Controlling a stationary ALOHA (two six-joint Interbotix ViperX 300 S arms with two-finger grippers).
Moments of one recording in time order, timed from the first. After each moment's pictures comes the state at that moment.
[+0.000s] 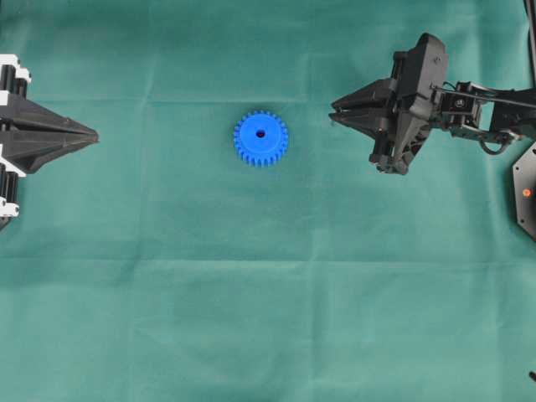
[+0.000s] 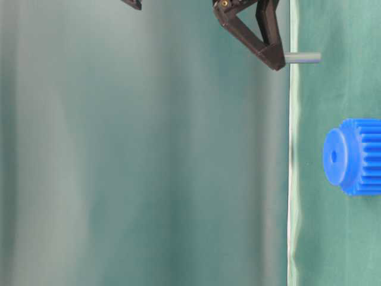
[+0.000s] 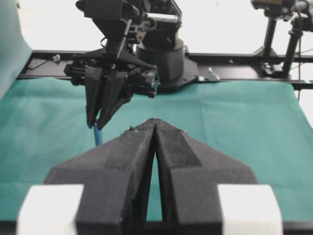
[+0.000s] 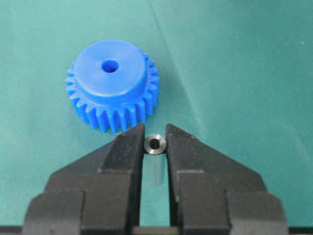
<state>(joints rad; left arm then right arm) 0.01 -0.96 1.18 0.01 -0.25 -0.01 -0.24 -0.17 1.04 0.04 -0.41 -0.04</state>
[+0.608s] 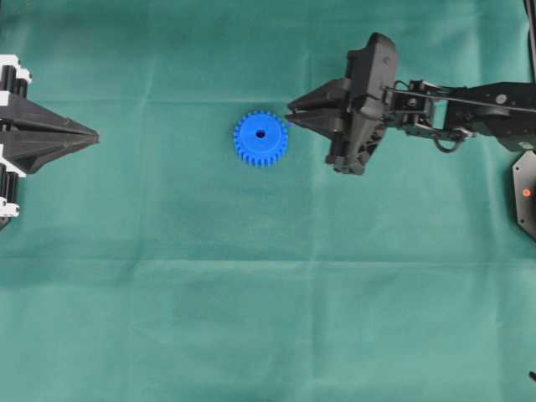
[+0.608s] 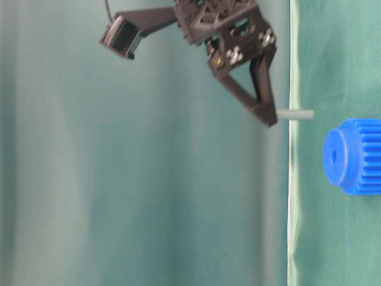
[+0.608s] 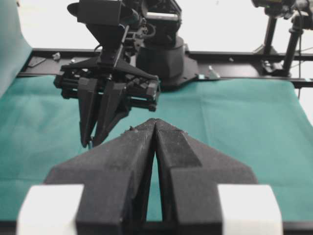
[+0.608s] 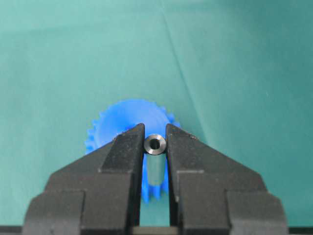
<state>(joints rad) 0.02 -0.96 1.18 0.01 -0.25 -0.01 -0.19 -0.02 0.84 0.04 -0.41 -0.04</state>
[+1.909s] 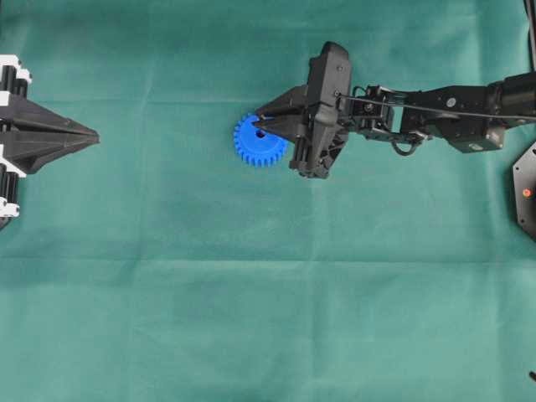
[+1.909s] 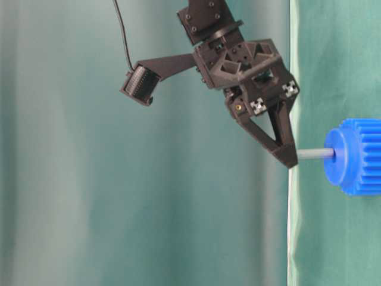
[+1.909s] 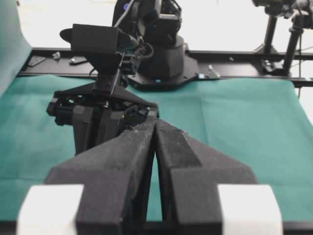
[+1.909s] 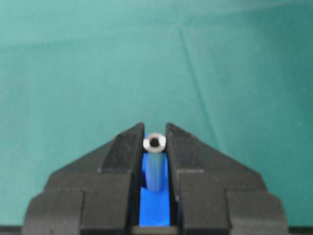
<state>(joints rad) 0.02 -0.96 1.18 0.01 -0.24 -0.01 -0.17 0.15 0.71 0.04 -0.43 -0.04</state>
